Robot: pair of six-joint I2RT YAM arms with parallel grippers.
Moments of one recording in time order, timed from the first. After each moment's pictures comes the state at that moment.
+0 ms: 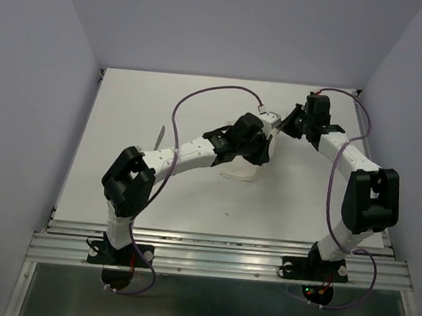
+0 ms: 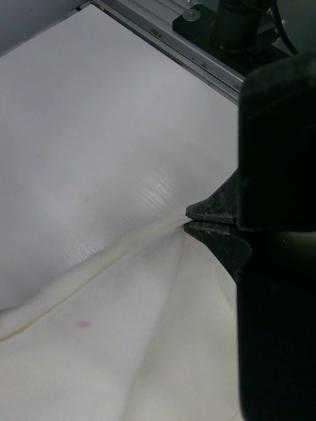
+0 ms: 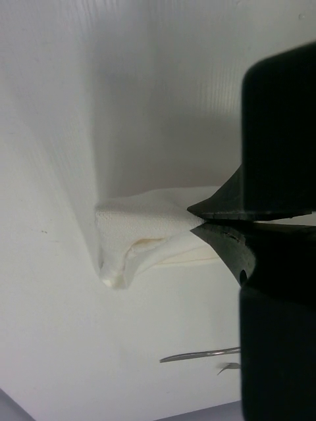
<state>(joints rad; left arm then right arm) -0.92 1.85 1.47 -0.22 0.14 -0.37 0.15 1.68 1.22 -0.18 -0.17 0.67</state>
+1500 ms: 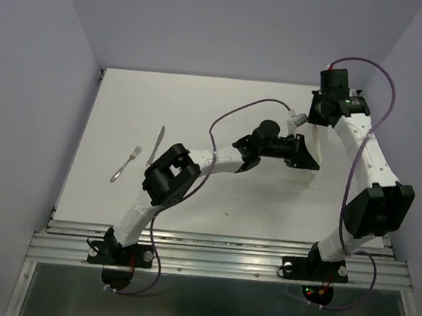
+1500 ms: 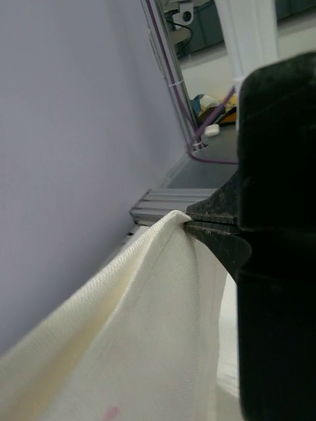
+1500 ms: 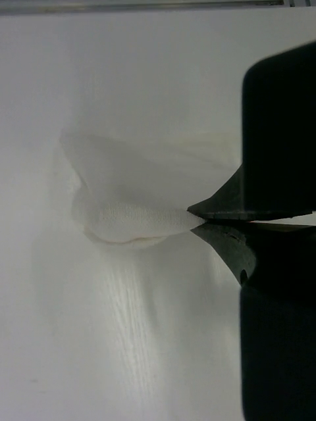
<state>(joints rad) -0.97 2.25 1.75 0.49 0.63 -0.89 0.12 1.60 1.70 -0.86 0.28 0.23</state>
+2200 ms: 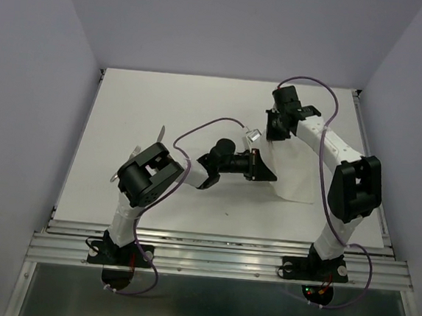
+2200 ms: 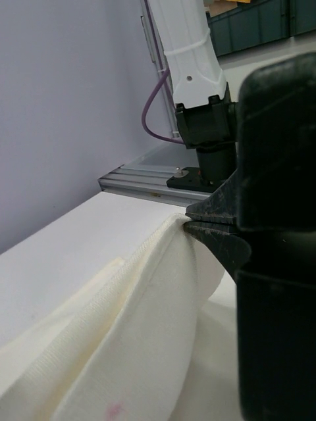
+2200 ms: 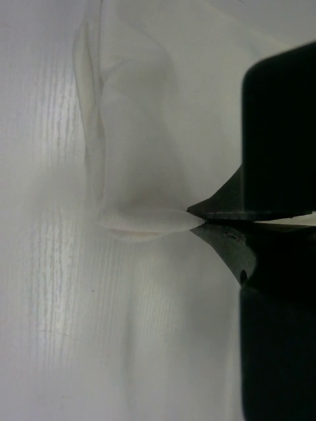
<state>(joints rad) -0.86 2.01 1.03 0.90 0.61 -0.96 0.34 1.81 1.52 -0.69 0.09 0.29</state>
